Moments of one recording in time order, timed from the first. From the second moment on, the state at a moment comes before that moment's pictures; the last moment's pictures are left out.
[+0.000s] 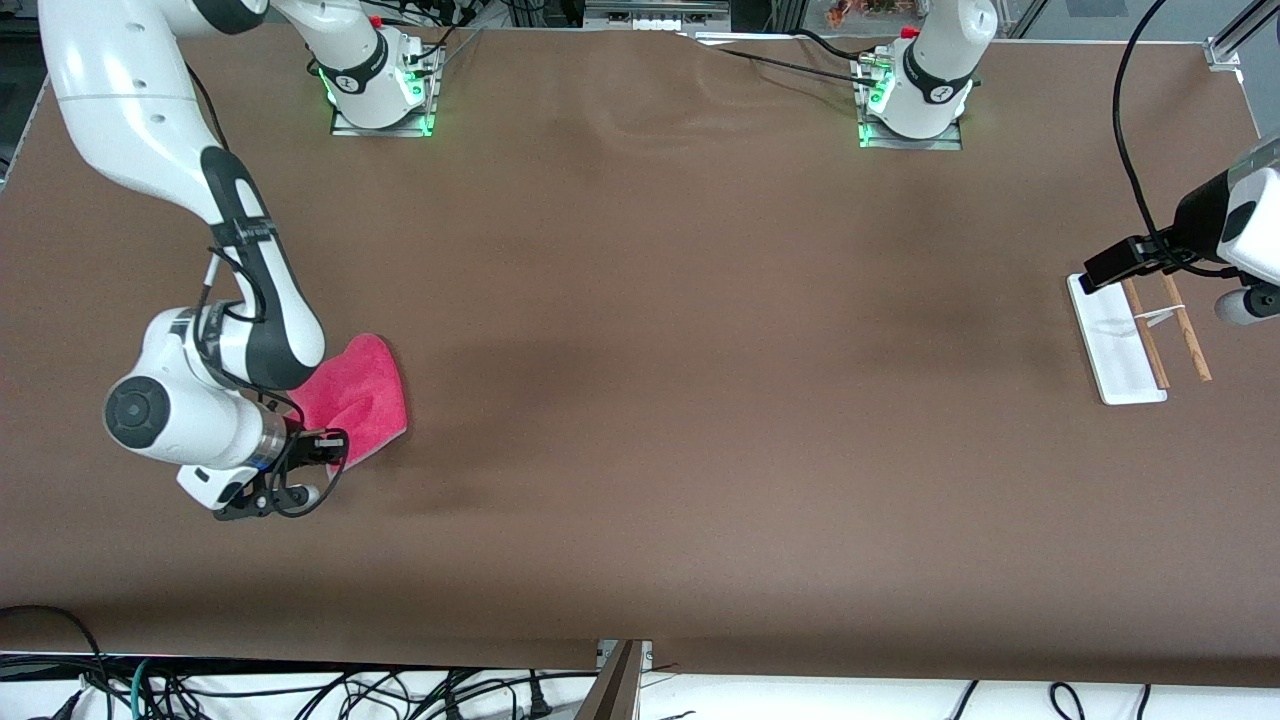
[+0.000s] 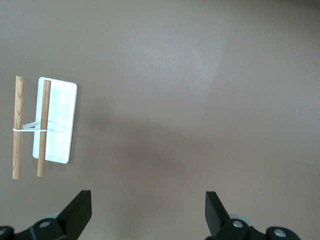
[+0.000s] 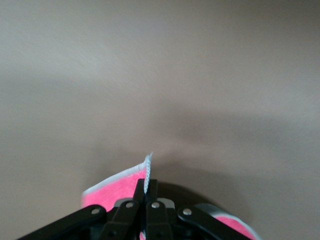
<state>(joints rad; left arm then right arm) -0.09 0.06 0.11 -1.59 -0.02 1.58 -0.27 0.01 0.72 0.08 -1.41 0.01 2.14 -0.14</state>
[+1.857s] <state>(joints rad) -0.09 0.06 0.11 -1.59 -0.02 1.58 -0.27 0.67 0.60 0.14 -1.05 0.02 2.02 0.85</state>
